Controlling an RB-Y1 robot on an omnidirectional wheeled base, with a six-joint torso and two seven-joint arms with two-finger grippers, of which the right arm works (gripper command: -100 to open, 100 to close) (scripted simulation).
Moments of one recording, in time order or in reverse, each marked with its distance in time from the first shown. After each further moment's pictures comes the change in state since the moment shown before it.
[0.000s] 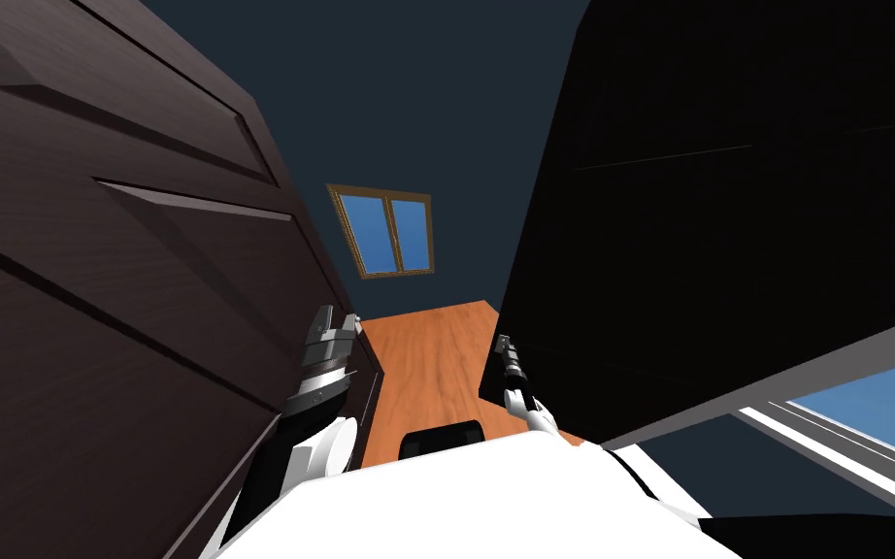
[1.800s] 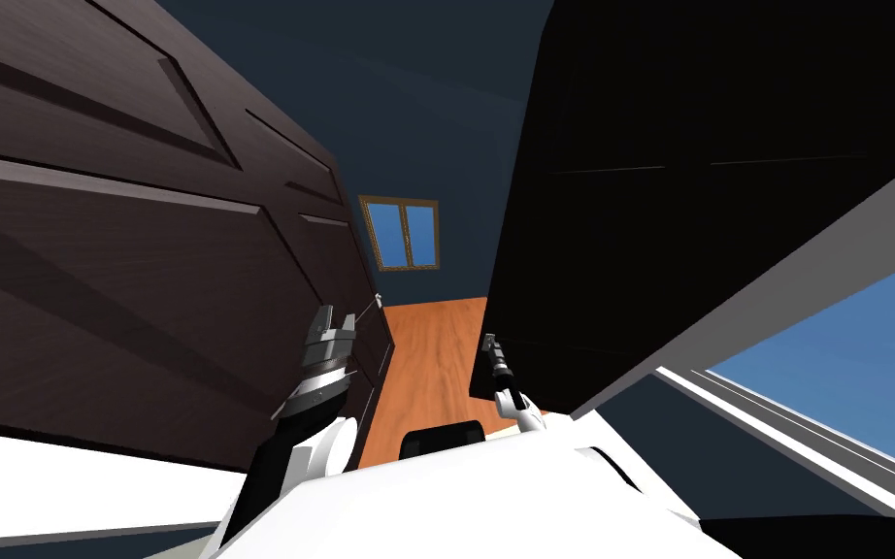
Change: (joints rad) arm 0.008 0.040 0.134 -0.049 0.076 0.019 -0.040
